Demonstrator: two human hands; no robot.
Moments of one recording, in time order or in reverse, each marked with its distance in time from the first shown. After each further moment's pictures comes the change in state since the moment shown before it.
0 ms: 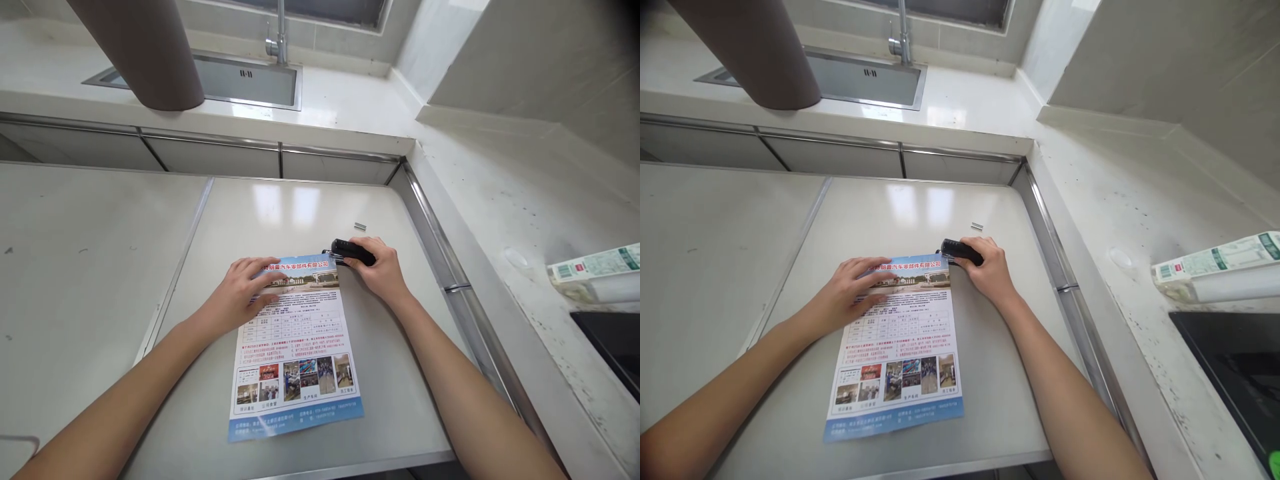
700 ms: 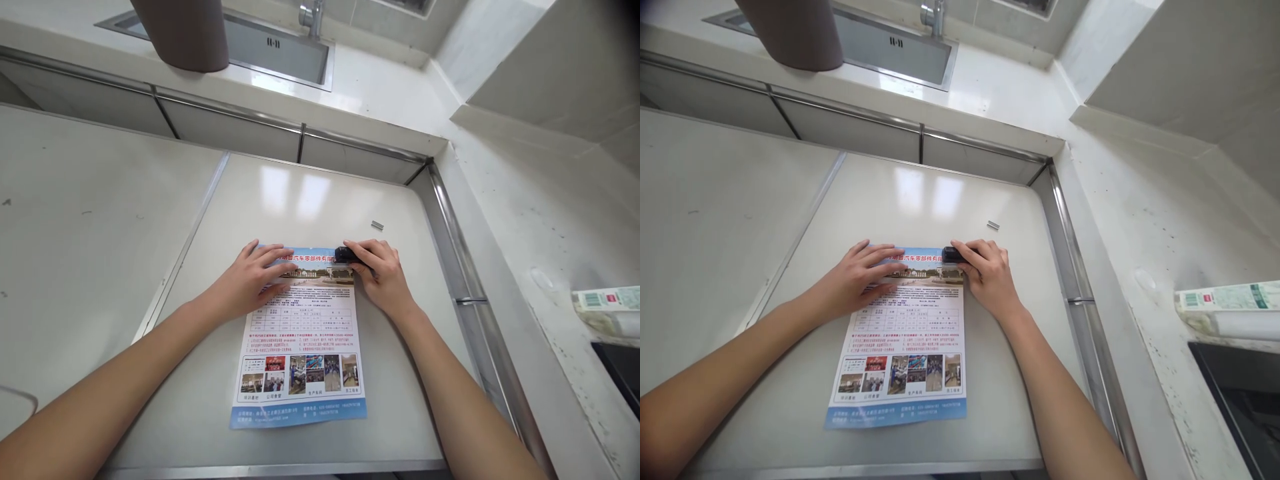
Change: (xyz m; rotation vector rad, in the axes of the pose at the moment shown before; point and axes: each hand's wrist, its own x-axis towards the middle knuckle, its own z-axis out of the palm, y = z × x) left_hand -0.003 0.000 0.008 -0.013 -0.035 -0.041; right_hand -0.013 -0.021 0.005 -0.279 -0.220 -0.190
